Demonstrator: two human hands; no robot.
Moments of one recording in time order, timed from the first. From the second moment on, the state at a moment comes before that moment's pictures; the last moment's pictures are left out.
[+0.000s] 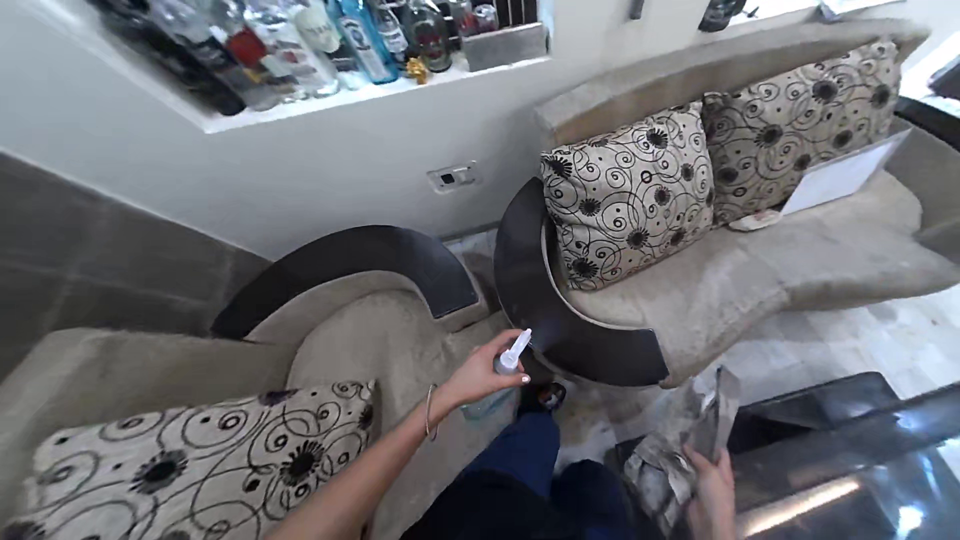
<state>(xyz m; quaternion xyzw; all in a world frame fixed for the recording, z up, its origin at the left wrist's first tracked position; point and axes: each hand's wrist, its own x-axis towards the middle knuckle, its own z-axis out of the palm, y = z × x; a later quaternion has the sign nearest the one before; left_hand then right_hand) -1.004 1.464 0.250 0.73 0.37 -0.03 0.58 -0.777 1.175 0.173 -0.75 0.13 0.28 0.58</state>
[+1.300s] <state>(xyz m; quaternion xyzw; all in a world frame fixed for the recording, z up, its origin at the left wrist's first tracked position) -0.851 1.571 0.034 0.72 -0.09 -0.31 0.61 -0.972 1.185 -0.030 -0.67 0.23 -0.12 0.70</state>
